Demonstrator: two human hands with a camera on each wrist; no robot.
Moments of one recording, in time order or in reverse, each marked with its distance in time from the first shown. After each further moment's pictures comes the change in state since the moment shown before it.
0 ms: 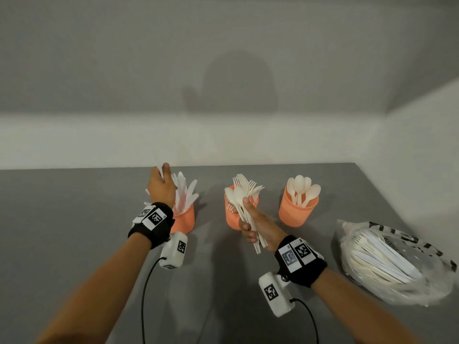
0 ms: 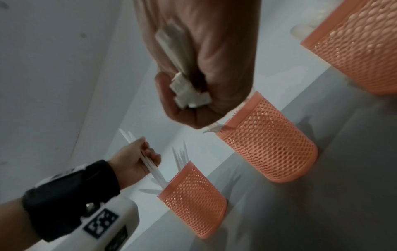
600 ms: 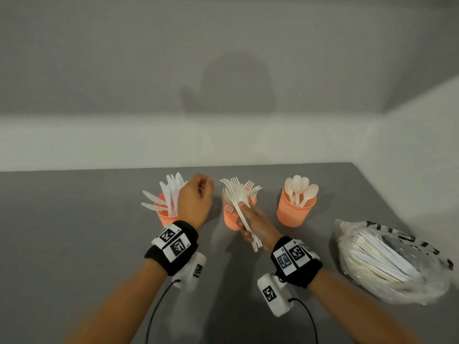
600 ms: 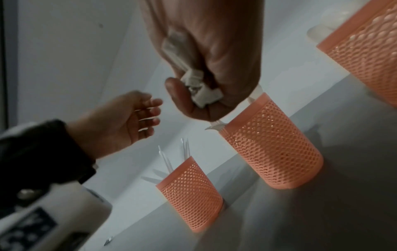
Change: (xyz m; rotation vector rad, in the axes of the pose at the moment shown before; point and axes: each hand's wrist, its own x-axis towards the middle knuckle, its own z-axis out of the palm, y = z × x) left_hand -0.074 0.032 0.019 0.183 -0.295 0.284; right_hand 0.005 0.006 0.002 -0.084 0.120 -0.121
